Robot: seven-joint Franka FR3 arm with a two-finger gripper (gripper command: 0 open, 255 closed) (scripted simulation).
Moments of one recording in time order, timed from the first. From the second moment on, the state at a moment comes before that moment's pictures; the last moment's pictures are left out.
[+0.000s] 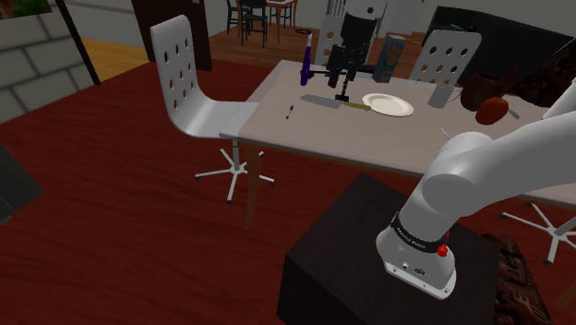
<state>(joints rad) -0.04 -0.71 -0.10 -2.41 -0.04 1.77 -0.05</state>
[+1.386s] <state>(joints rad) -0.03 -0.10 -0.55 -2.18 -0.02 2.11 -0.87</state>
